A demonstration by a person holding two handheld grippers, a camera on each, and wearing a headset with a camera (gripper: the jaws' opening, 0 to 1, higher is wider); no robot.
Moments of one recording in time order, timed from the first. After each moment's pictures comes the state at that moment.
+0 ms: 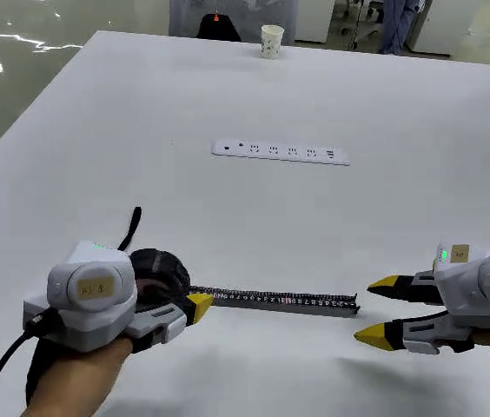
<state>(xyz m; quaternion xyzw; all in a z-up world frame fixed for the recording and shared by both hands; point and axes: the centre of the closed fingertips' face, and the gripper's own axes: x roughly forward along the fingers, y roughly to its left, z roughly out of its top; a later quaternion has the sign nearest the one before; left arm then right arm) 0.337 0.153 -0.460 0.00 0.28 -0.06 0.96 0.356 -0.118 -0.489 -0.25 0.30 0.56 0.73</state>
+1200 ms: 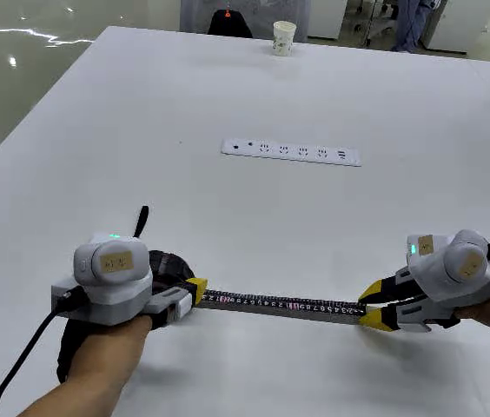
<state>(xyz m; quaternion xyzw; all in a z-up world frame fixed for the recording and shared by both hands) 0.358 0.163 -0.490 -0.06 0.32 -0.02 0.95 0.377 -0.110 -0.520 -0.33 0.32 0.62 0.63</state>
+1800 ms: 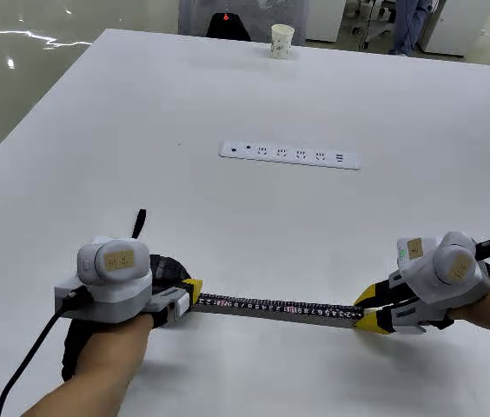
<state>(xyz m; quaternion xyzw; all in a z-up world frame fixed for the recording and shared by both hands) 0.363 0.166 -0.495 -0.07 0.33 0.01 0.94 0.377 -0.109 -0.522 -0.35 0.32 0.63 0.61</state>
